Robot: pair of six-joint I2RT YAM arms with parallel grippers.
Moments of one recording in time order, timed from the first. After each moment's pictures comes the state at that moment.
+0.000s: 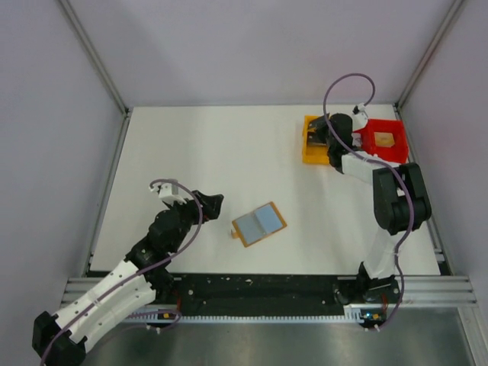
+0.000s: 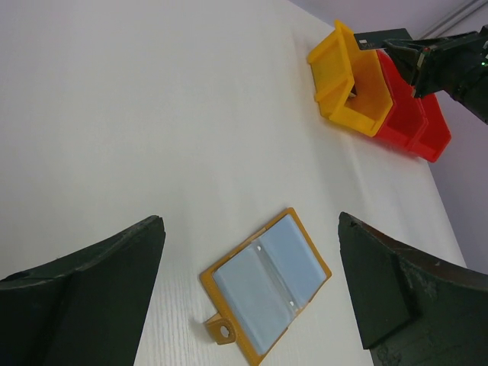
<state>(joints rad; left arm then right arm) -0.68 0.52 0.29 0.06 -0.33 -0.71 0.21 1.81 1.10 0.42 0.26 0.96</state>
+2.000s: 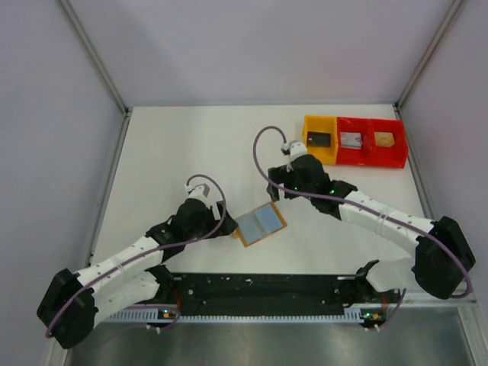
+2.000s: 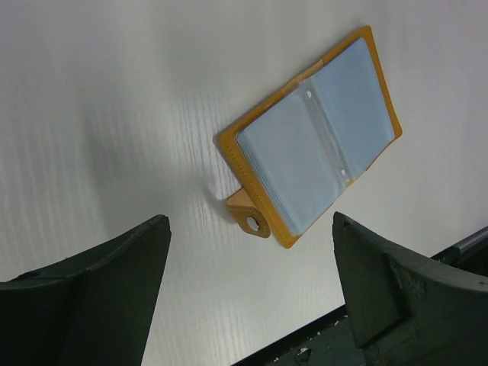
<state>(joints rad) -0.68 0.87 0.37 -0.15 -0.03 -0.78 0.68 1.31 0.89 -0.14 0.13 0.32</state>
